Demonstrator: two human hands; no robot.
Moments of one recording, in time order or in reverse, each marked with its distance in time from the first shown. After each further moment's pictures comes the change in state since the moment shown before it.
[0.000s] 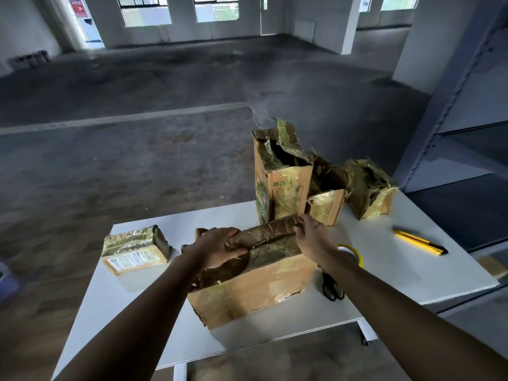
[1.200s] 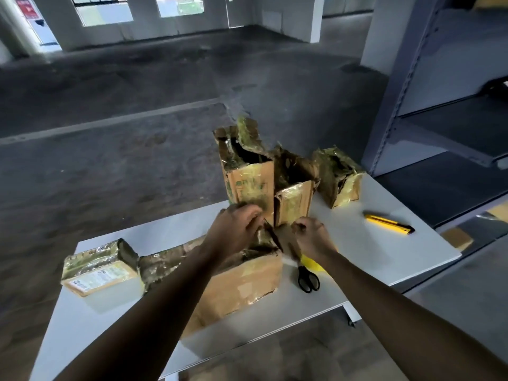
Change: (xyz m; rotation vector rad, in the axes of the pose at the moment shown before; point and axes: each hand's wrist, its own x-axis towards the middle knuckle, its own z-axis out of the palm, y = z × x) left_hand 0.052 0.116 -0.005 -0.186 0.305 0.302; right_hand 0.004 0.082 -0.009 0.295 0.053 0.139
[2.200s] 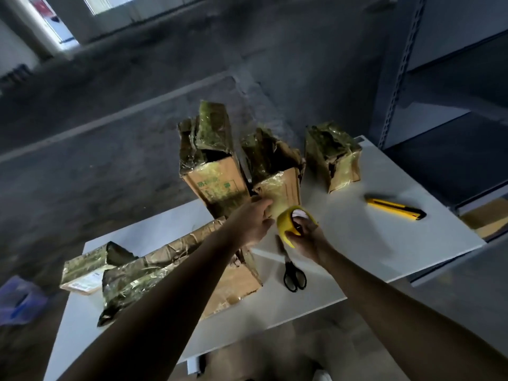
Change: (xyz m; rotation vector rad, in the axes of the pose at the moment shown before) left_hand 0.082 0.068 0.074 0.045 -0.404 -0.197; right_hand 0.032 0.067 -0.026 0.348 -0.214 0.061
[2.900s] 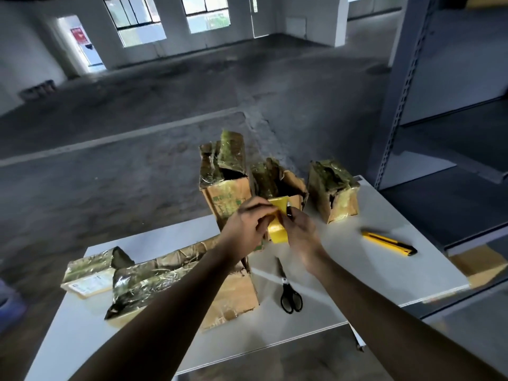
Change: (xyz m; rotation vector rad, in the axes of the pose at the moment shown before) left_hand -0.030 -0.004 -0.020 -0.062 0.655 0.408; right_hand -0.049 -0.103 -0.005 0.511 0.077 -0.252
